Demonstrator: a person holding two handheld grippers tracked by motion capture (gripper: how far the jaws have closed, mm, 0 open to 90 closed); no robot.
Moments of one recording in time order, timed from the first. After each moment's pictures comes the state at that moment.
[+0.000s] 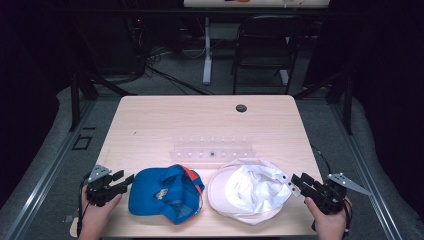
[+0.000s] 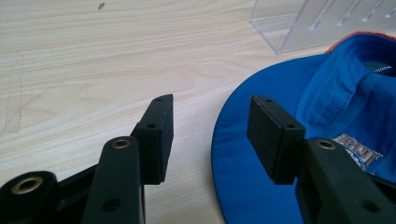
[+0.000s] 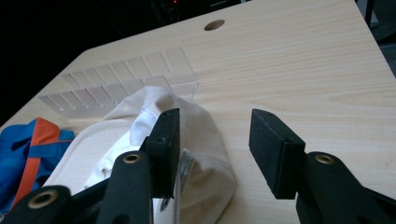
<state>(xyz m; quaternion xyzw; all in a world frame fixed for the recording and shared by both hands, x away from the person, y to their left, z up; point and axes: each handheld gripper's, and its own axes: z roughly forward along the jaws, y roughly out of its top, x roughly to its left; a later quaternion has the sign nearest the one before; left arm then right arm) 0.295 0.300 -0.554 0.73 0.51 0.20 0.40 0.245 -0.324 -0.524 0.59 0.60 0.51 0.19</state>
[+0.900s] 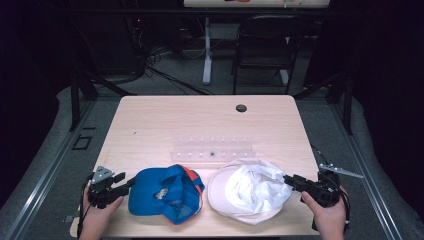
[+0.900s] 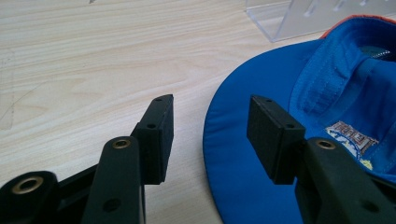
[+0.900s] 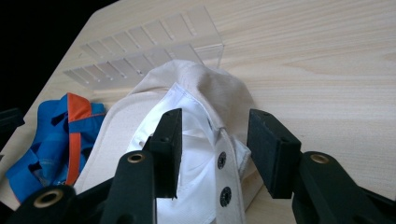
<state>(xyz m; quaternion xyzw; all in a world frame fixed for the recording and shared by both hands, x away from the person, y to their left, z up) 0.291 0.294 -0.554 0.75 0.50 0.20 0.38 0.259 -0.309 -0.498 0.62 0.63 0.46 0.08</state>
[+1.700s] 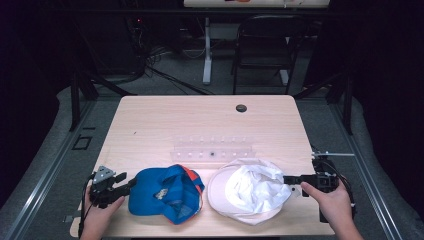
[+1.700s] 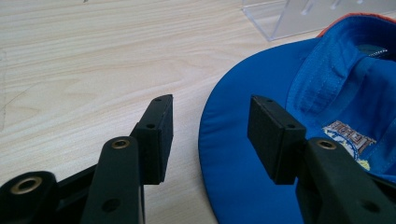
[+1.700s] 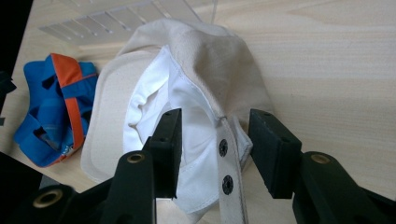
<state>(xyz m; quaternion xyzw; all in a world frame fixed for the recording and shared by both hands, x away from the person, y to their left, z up) 0.292 0.292 -0.556 0.75 0.50 0.20 0.38 0.289 -0.308 -0.475 0.66 0.67 0.34 -0.02</state>
